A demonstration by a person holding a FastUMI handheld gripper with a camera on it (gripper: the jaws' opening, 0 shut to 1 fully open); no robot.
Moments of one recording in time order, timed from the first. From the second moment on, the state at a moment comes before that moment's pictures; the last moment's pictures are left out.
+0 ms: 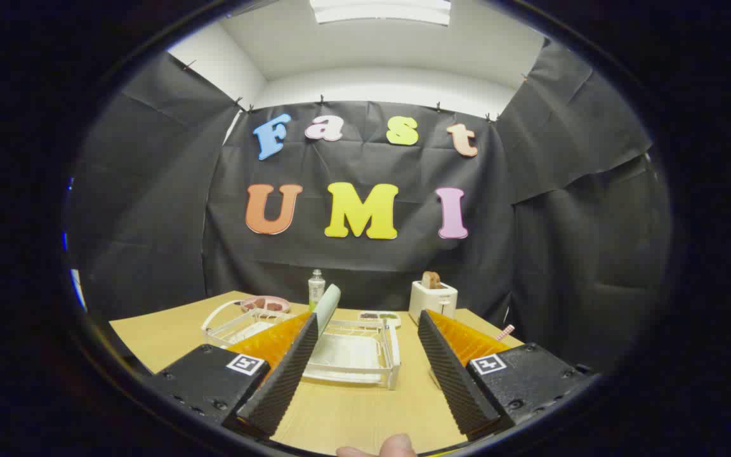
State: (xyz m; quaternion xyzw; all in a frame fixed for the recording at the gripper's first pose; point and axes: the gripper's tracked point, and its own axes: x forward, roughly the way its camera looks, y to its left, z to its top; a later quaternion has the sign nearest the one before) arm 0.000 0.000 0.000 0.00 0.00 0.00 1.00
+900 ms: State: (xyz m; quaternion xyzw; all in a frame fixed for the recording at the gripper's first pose) arm 0.004 0.006 -0.013 0.01 0.01 0.01 1.00
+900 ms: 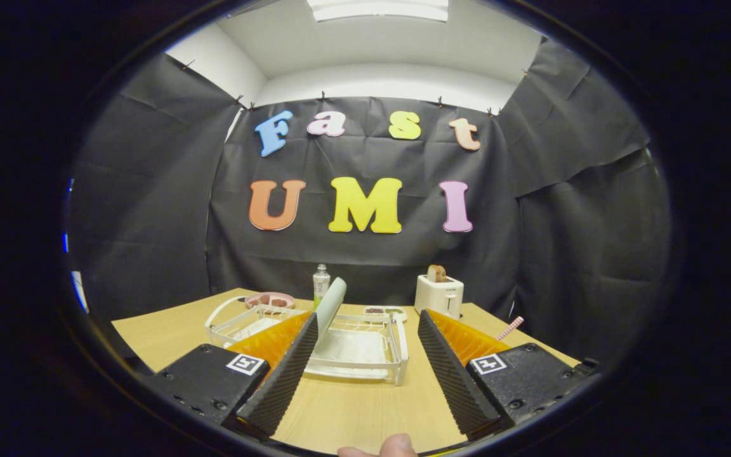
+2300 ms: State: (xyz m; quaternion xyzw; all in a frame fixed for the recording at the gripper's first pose) arm 0.110 0.015 0.060 0.01 0.17 0.09 0.98
